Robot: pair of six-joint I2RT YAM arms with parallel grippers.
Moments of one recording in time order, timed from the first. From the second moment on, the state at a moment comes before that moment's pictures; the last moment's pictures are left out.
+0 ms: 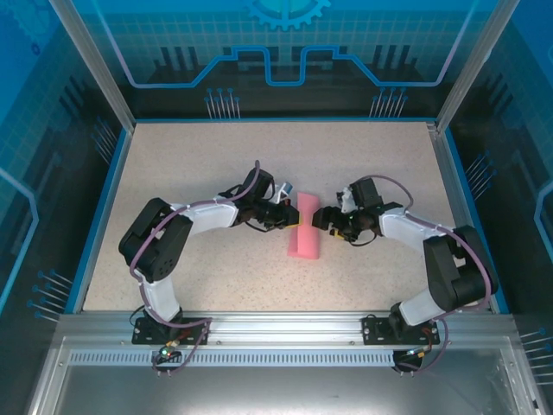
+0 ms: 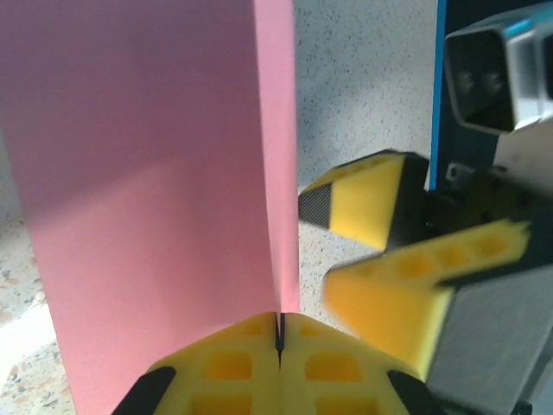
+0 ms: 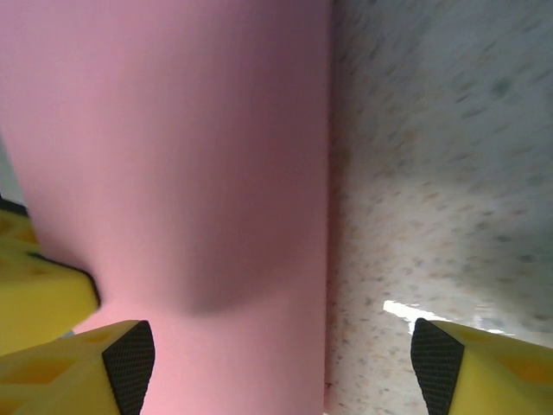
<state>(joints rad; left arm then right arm) -0.55 1.83 1.05 -0.05 0.71 -0.78 0.33 1.52 0.76 -0.30 -0.54 0.61</state>
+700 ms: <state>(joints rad) -0.55 1.90 1.16 -0.15 0.71 -0.71 0.36 1.56 0.79 -0.29 -0.50 0.61</state>
